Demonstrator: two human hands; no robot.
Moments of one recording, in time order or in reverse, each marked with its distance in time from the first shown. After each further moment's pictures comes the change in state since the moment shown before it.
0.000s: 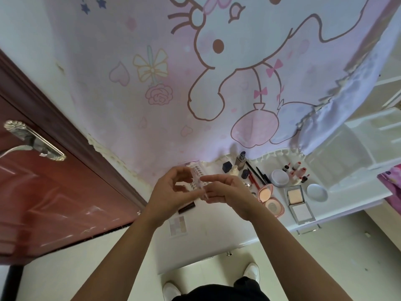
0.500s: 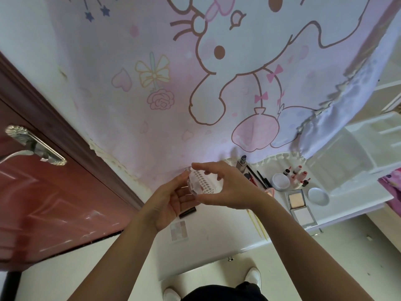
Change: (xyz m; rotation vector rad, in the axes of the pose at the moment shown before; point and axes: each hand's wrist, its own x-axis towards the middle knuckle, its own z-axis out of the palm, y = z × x) left_hand 0.004 0.019 -0.003 -0.693 -0.091 -0.435; right_hand -0.001 -0.048 0.007 -0.899 -0.078 -0.340
